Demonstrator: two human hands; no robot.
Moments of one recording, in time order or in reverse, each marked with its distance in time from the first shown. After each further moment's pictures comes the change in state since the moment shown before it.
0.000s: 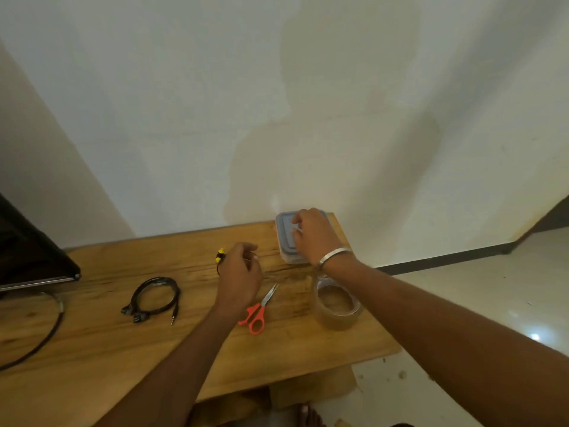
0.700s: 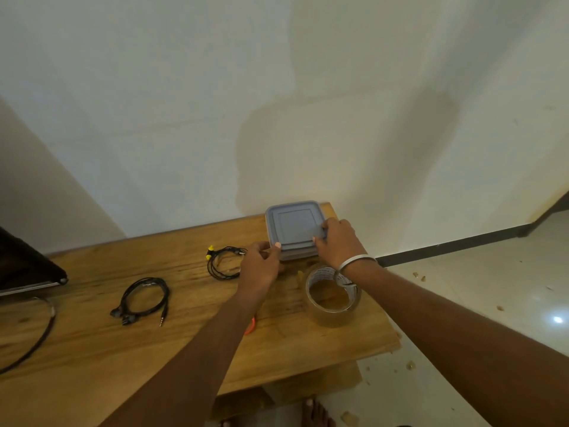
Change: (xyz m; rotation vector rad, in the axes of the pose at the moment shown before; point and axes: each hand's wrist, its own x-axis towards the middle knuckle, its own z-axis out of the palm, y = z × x) left_hand 0.010 0.014 0.061 -0.164 -0.104 -0.313; right_hand -0.017 0.064 -0.002 0.067 -0.062 0.239
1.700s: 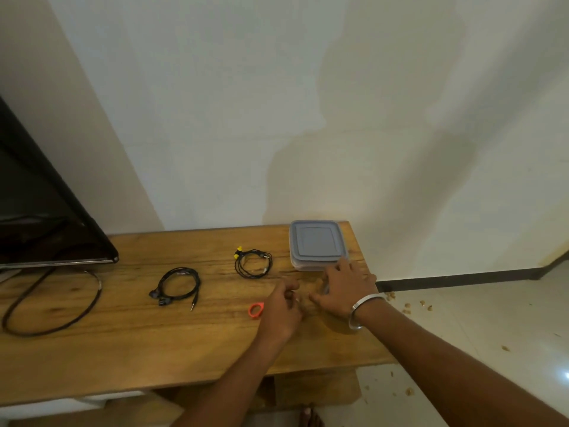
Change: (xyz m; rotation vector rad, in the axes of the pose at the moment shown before) left_hand -0.072 -0.032 -0.015 0.028 -0.108 0.078; right_hand -0.057 -0.015 0.011 -0.545 -0.246 -0.127
